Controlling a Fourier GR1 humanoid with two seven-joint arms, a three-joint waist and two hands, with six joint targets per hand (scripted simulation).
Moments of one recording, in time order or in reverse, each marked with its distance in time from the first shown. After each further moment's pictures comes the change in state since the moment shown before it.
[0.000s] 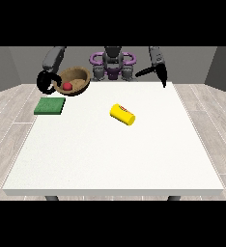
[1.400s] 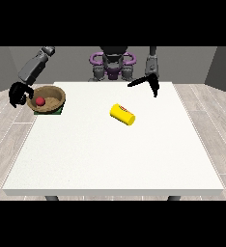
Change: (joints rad) left arm -0.035 -0.049 -0.134 -0.427 -0.110 0.105 0.076; right arm -0.039 -0.412 -0.211 0.244 -0.090 0.317 -0.293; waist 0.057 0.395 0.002
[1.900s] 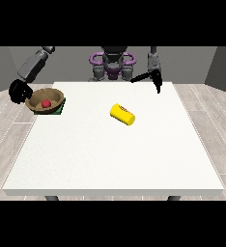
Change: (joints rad) left arm 0.032 0.018 0.016 -0.023 0.042 -0.050 0.021; right arm 0.007 -0.001 0.009 0.027 0.001 0.010 0.053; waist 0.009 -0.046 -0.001
